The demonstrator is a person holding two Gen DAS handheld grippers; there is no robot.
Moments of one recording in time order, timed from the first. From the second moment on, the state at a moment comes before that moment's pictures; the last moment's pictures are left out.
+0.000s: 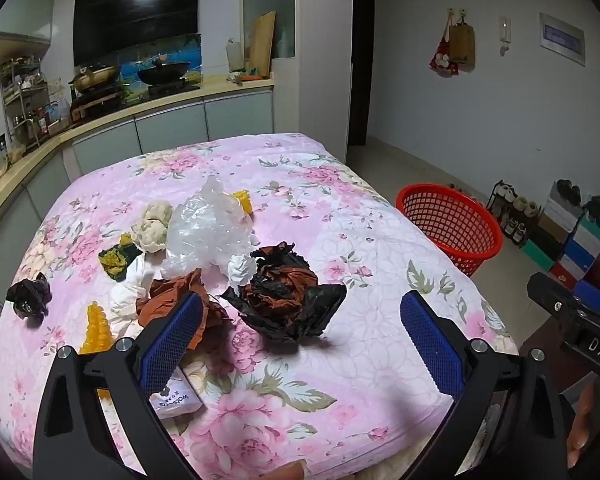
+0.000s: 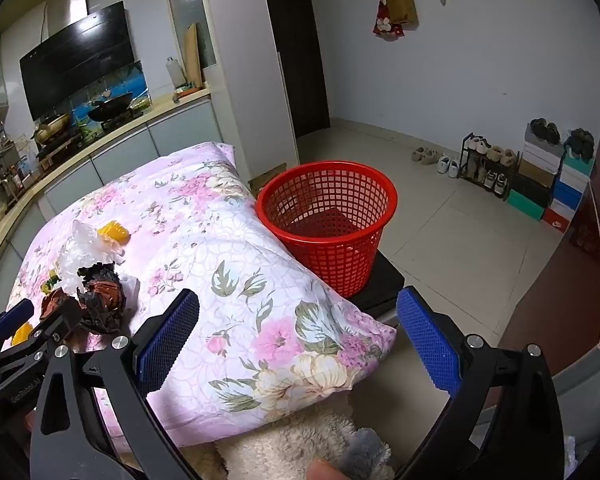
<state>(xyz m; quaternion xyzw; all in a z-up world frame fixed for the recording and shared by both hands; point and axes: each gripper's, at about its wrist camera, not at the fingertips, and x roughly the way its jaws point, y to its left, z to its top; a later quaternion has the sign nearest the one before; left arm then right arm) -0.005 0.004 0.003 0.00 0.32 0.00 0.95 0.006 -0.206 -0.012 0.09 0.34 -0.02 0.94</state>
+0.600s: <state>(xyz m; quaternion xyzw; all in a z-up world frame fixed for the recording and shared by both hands) -0.015 0.016 0.006 0.00 0.32 0.03 0.95 -0.003 -0.199 -0.002 0.09 0.33 -0.01 0.94</state>
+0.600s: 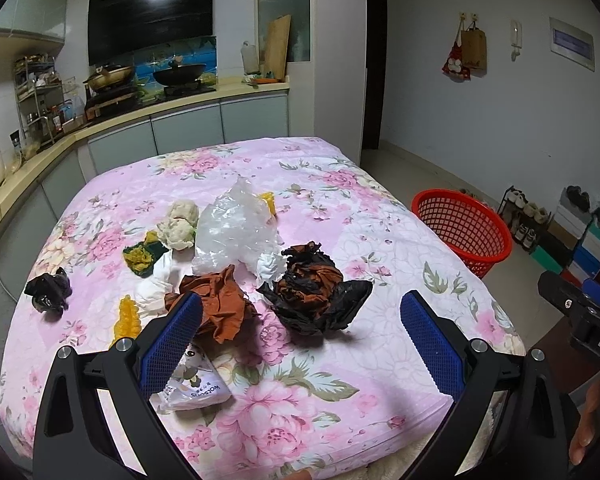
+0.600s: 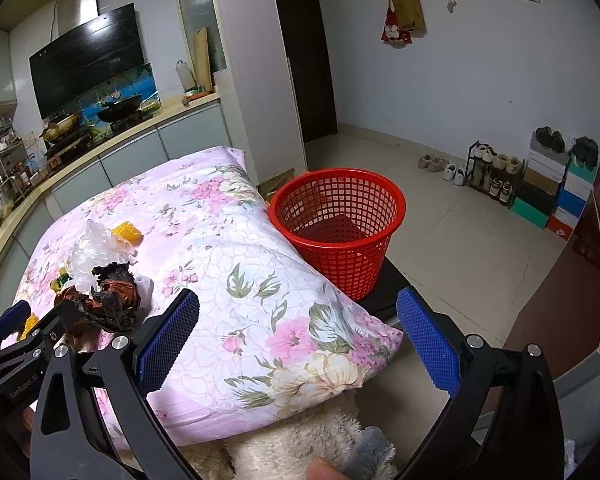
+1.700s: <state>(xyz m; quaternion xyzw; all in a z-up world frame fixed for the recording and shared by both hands) -0.013 0.012 0.014 0.00 0.32 0.03 0.95 -0.003 -0.201 0.001 0.09 0.32 -0.01 0.94</state>
